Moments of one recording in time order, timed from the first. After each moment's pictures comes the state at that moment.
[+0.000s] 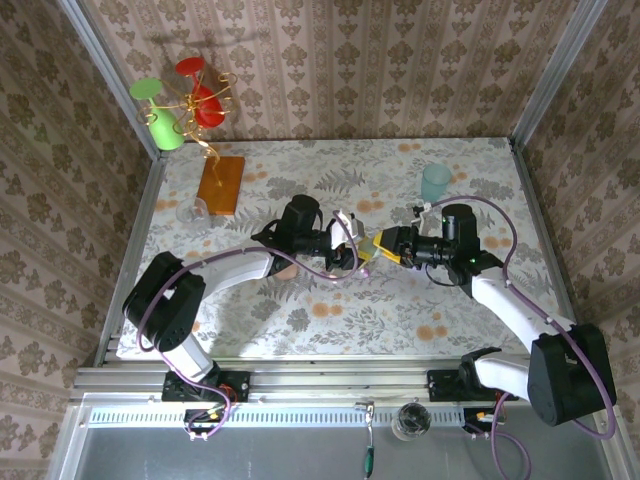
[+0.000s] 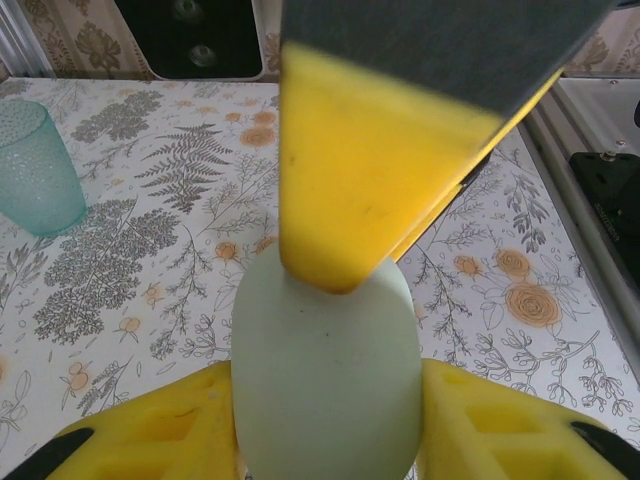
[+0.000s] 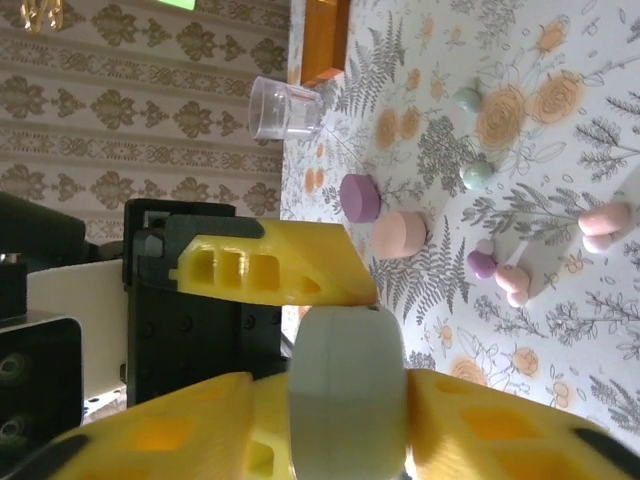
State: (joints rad) left arm -0.77 1.64 0.97 0.20 0.75 0.35; right arm 0.21 1.17 0.63 0.02 -0.84 0.92
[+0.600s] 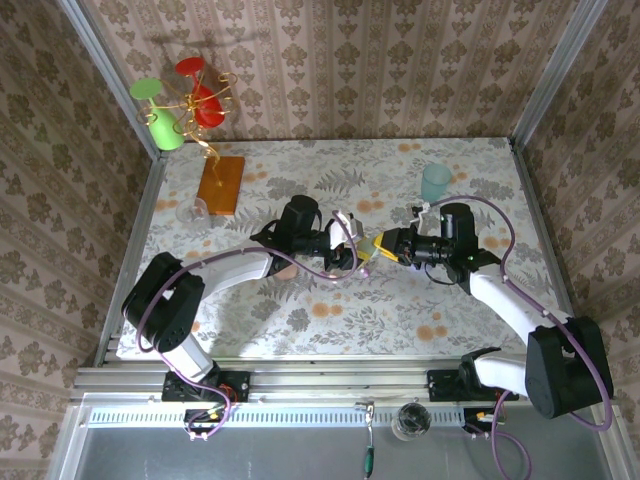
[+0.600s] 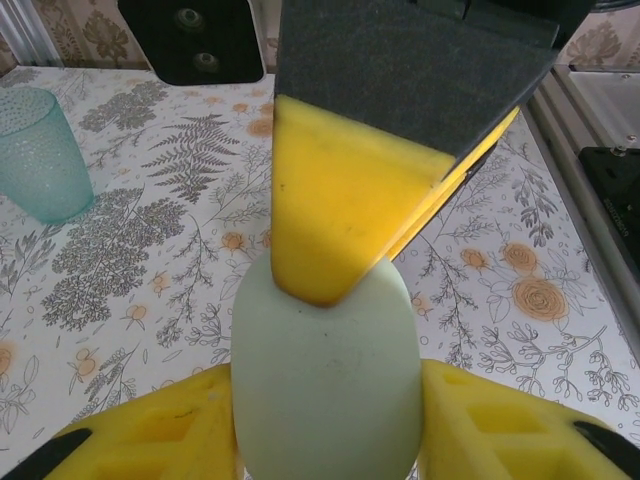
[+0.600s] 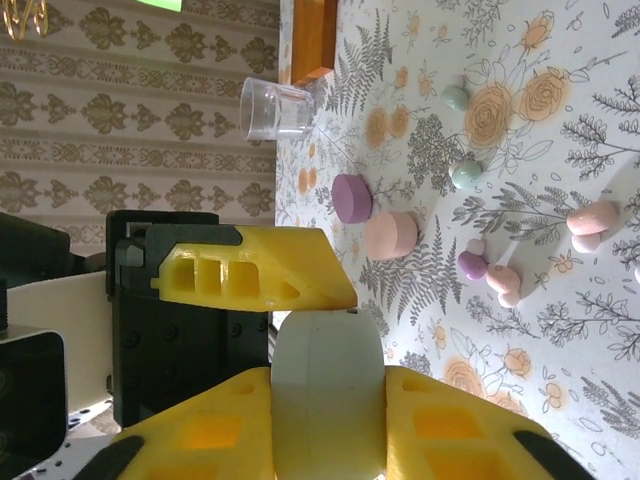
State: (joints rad) left arm -0.77 1.63 0.97 0.19 0.73 0.35; right arm 0.21 1.21 0.64 0.03 -0.85 0.92
